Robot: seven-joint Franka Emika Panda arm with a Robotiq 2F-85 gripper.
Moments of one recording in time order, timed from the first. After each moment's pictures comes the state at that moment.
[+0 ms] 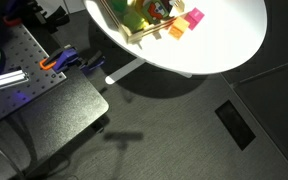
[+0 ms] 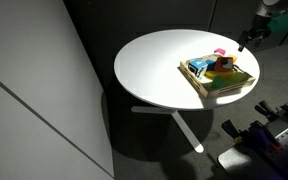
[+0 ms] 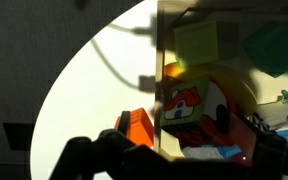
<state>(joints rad) -0.16 0.11 -0.16 -2.40 -0.05 2.57 -0.08</state>
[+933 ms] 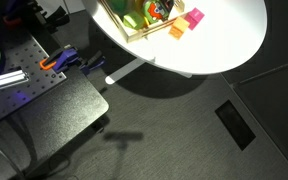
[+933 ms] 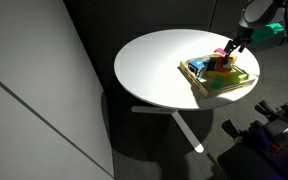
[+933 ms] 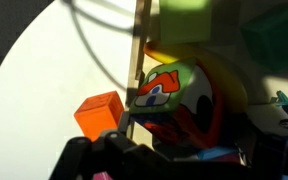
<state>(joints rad) -0.14 0.26 -0.09 -2.35 -0.05 2.71 -0.14</state>
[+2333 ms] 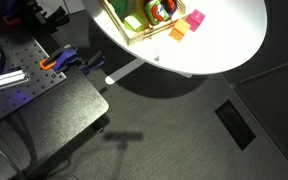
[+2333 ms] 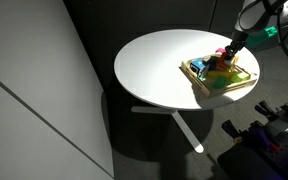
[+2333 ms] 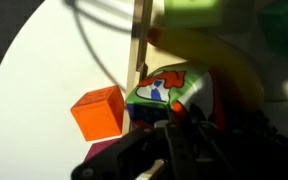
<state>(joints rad) -0.10 0.34 -0.15 -2.29 -0.10 2.74 -0.08</state>
